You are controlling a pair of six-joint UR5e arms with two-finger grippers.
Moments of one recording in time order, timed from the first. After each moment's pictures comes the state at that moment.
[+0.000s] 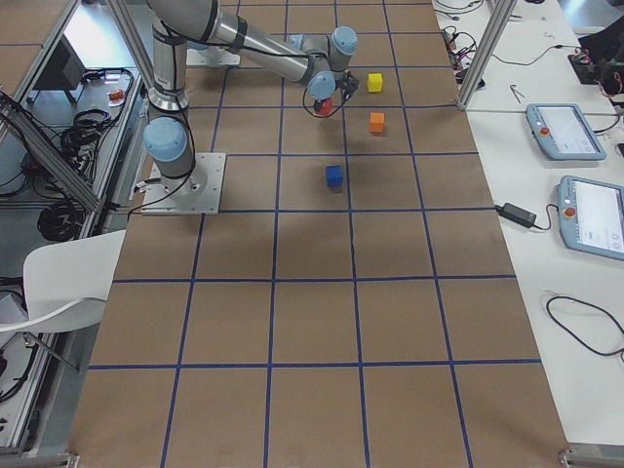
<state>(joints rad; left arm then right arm) -1.59 -1.56 -1.53 -1.56 1.59 0.08 1.78 -1.25 1.81 -1.98 -1.34 0.57</state>
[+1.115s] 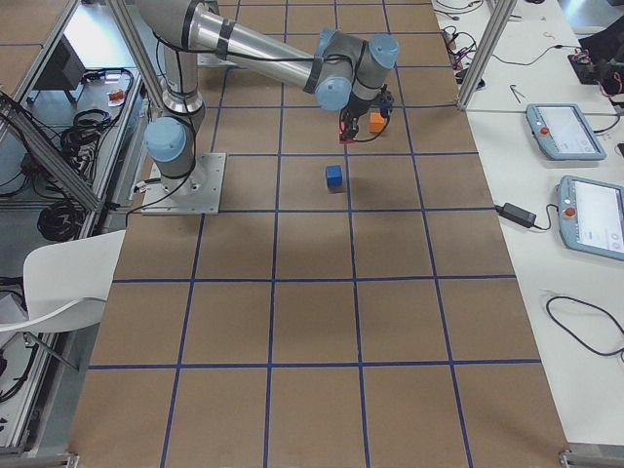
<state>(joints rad) -1.59 -1.56 -1.53 -1.54 1.59 0.08 1.42 -1.31 1.67 -1.67 -1.54 -0.17</state>
